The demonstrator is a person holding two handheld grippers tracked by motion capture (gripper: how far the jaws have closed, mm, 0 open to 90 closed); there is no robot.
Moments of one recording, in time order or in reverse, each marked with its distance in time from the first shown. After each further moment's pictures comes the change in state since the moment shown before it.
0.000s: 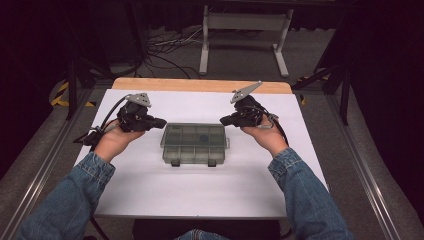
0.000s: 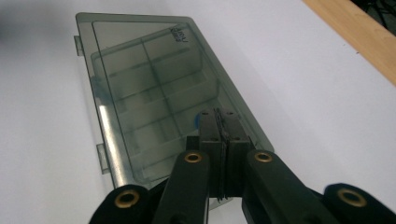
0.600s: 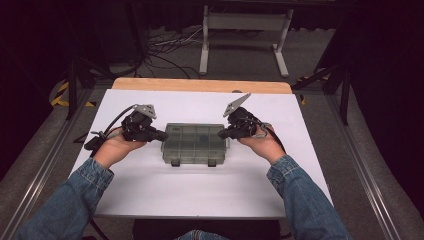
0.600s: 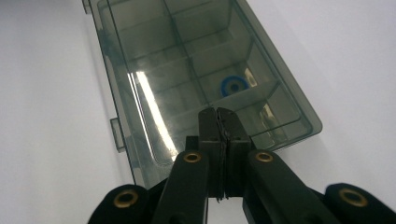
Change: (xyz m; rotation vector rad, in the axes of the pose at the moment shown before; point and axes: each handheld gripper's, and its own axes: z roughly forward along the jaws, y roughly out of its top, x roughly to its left) left arm -0.009 -0.012 0.018 0.109 -0.081 0.015; right arm 0.016 -0.013 0.025 0.128 0.044 -0.027
